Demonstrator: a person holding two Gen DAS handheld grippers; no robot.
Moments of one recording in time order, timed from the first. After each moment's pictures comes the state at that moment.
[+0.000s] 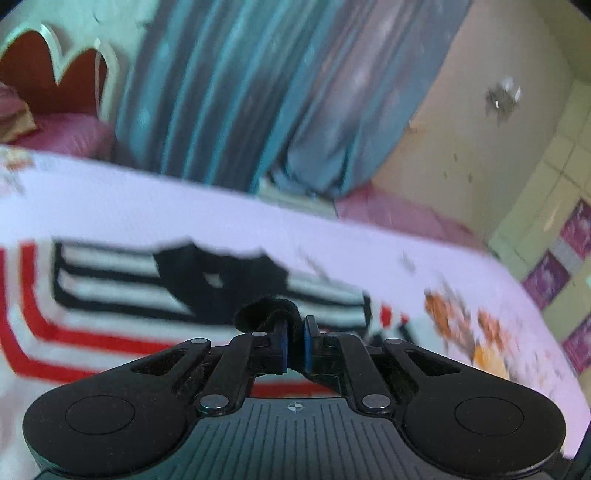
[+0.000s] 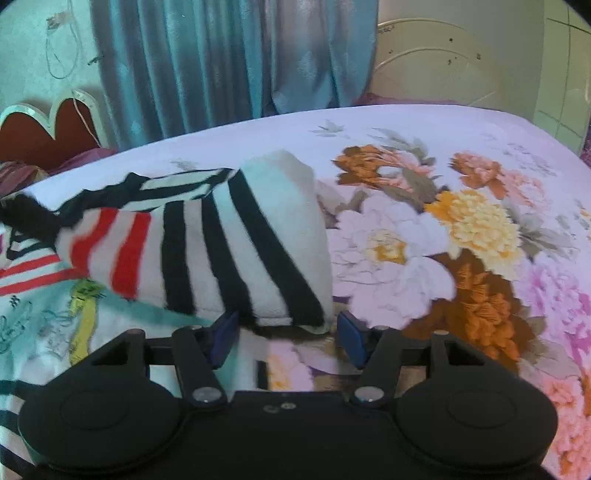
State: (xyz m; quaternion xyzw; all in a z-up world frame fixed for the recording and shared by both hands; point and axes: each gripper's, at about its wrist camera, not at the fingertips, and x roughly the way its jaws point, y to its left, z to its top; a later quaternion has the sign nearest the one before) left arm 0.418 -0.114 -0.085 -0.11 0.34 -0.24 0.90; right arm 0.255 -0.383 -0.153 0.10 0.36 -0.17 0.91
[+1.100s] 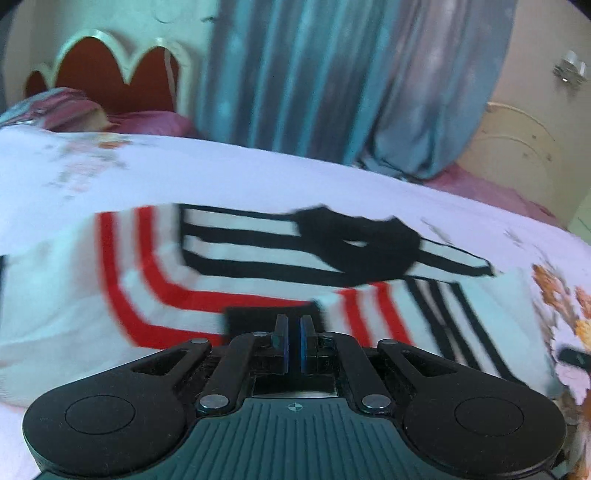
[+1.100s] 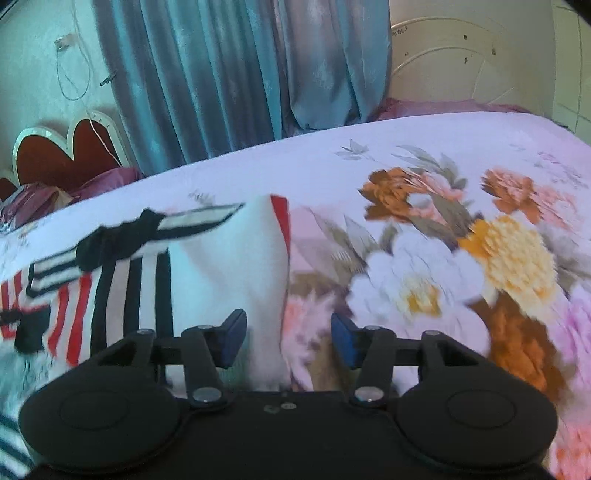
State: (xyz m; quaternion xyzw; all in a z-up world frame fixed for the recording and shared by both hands) left arm 0.415 -0.073 -0.135 -0.04 0.38 -0.13 0.92; right arm 0.295 -0.405 -0.136 0.14 0.35 -0.13 0.92
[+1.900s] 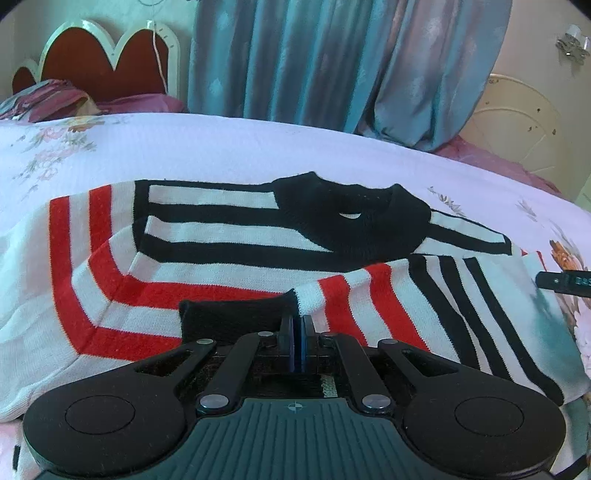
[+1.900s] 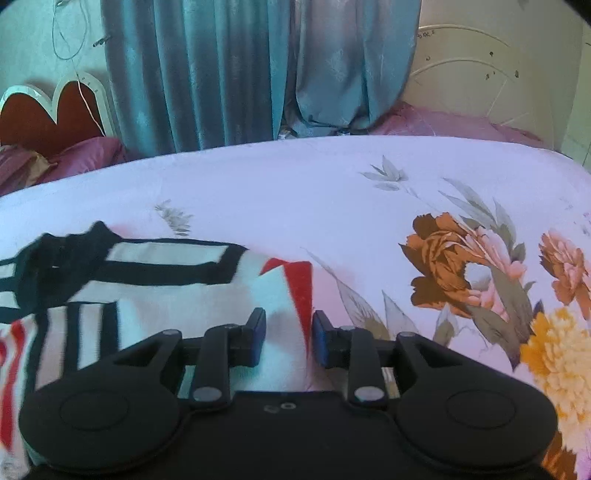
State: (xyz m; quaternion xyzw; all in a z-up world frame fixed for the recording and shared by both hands) left arm 0.440 -0.101 -0.162 -0.02 0.41 -0.12 0.90; right arm 0.402 -0.407 -0.152 0.07 0.38 -0.14 0.91
